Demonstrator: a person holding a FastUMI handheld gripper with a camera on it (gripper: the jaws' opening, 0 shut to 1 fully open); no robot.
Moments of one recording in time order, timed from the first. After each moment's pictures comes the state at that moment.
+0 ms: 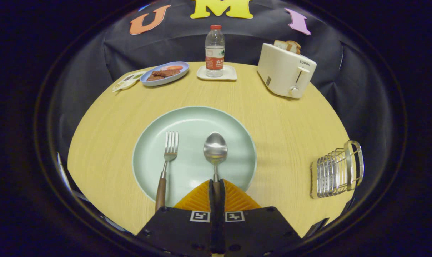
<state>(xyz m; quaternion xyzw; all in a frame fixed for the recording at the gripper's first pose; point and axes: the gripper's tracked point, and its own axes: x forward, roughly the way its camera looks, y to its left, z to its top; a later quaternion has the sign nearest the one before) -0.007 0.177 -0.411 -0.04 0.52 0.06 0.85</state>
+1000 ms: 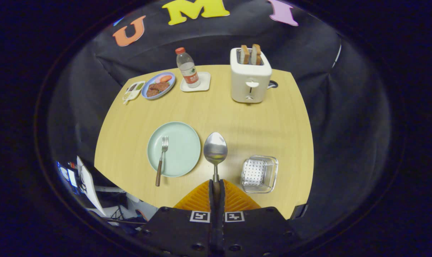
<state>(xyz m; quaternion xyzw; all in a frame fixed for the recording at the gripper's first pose) -0.006 0.026 -0.230 0.00 0.63 0.07 0.78</state>
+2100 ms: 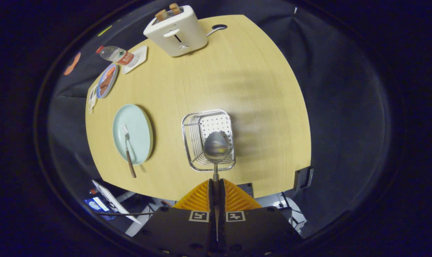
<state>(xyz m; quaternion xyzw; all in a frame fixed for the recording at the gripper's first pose) -0.042 -0.061 -0.303 0.10 0.77 -0.03 0.63</state>
